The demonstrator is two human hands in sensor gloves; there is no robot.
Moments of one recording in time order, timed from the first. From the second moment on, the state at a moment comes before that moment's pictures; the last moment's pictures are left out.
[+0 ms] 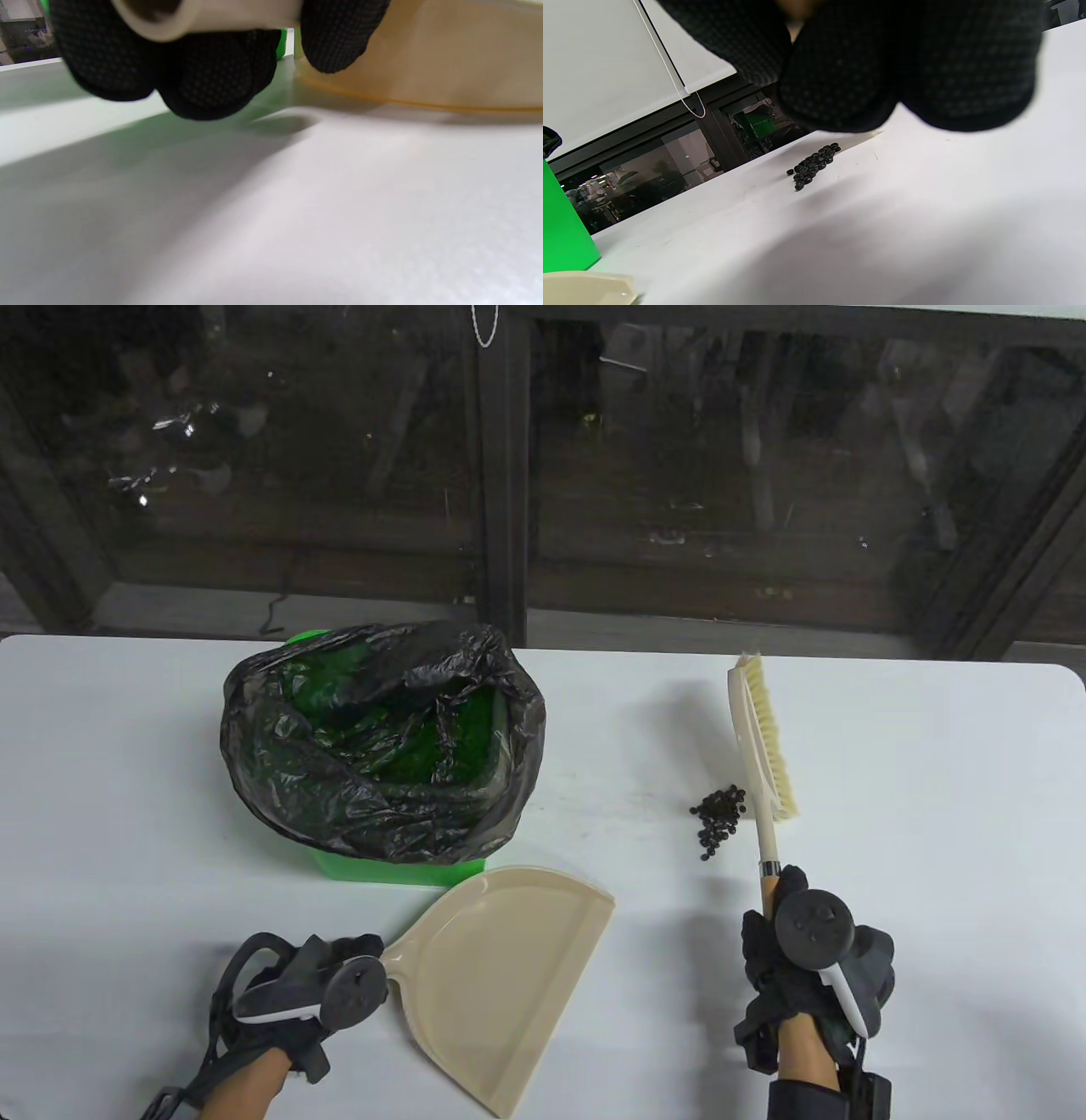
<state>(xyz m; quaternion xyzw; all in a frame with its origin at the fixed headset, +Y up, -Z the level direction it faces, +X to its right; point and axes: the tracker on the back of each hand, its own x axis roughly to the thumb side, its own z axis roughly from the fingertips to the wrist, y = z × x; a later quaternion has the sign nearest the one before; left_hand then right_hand) -0.232 -0.731 -0.270 -0.12 -0.28 -0.10 0.95 0.236 -0.717 -0.293 -0.11 -0.05 0.96 0.24</state>
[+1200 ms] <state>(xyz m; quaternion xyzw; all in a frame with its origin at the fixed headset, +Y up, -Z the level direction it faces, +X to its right) -0.085 -0.719 -0.324 -0.08 -0.20 -0.03 0.98 0.246 -0.696 -0.289 -0.08 -0.04 0.94 0.32</state>
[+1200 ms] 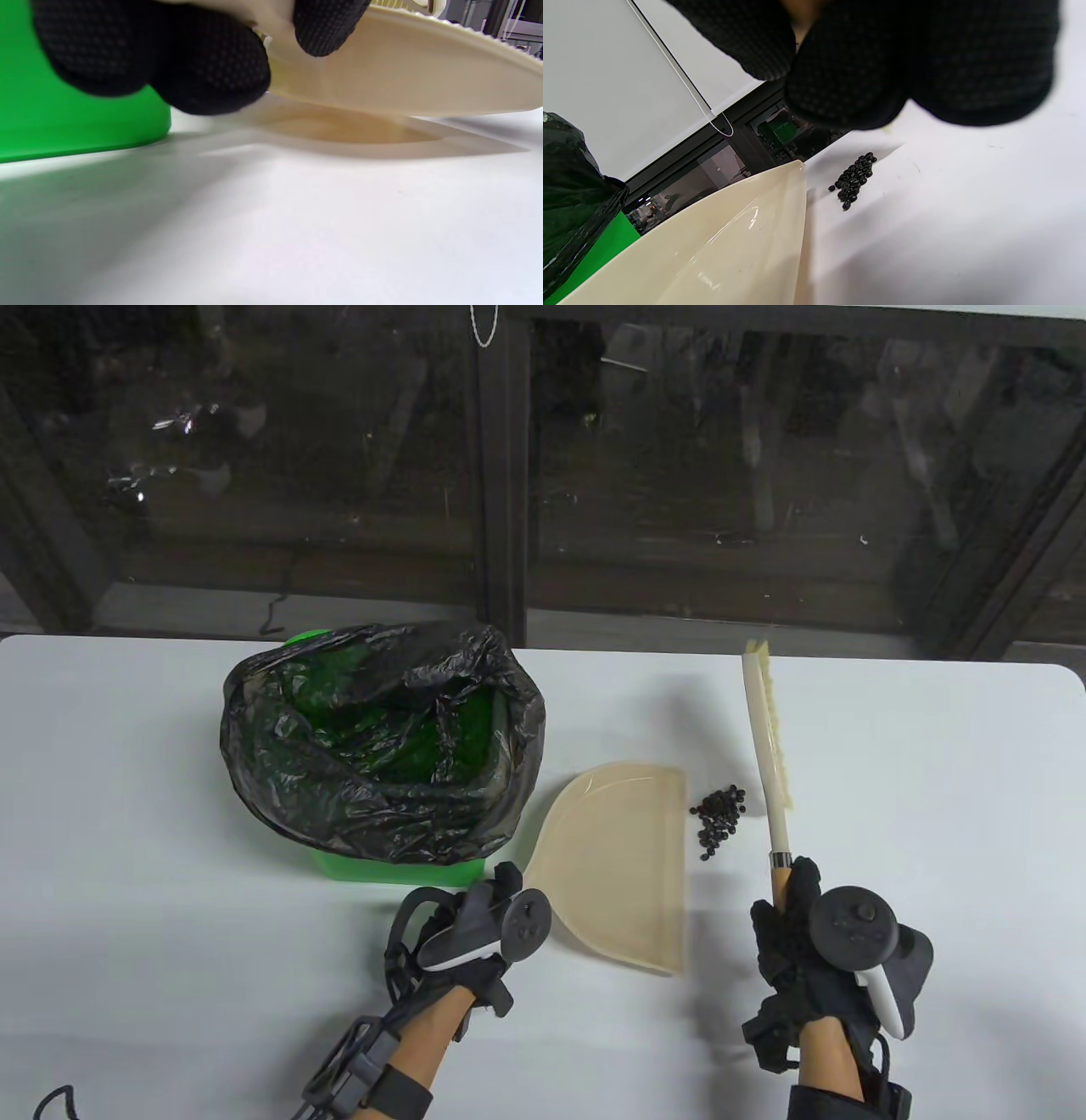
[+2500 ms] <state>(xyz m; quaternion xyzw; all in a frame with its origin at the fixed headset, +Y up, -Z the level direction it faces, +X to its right) -0.048 -0.740 -0.347 -0.08 -0.16 -0.05 0.98 0.218 -0.707 -0.298 -0.06 0.07 0.97 0.23</state>
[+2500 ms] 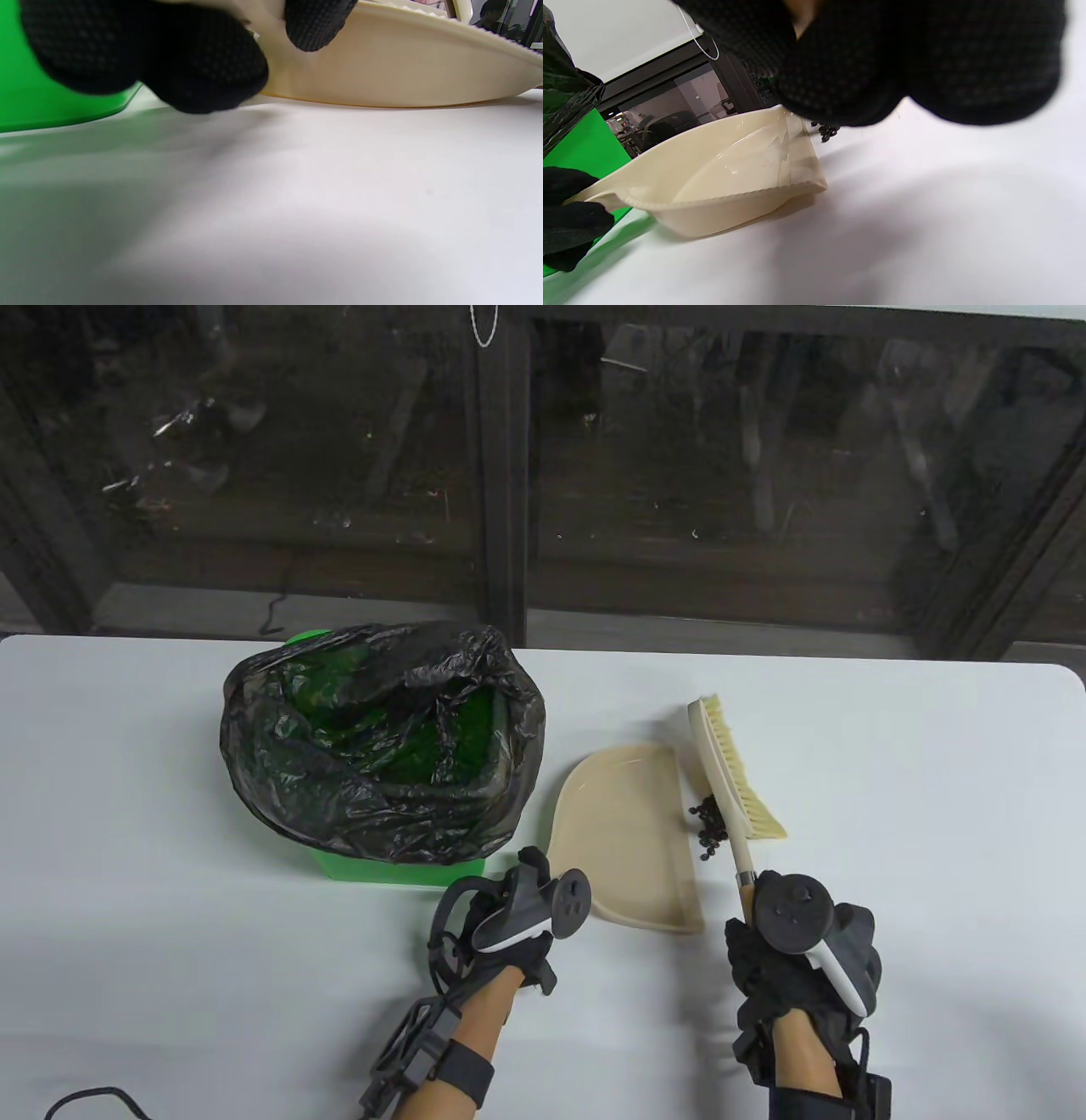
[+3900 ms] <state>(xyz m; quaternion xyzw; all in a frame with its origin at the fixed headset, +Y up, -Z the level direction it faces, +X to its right) -0.069 -0.736 -0.338 -0.09 -0.16 0.04 0.98 0.249 -0.701 -0.287 -0.07 -0.08 0.89 0.44</state>
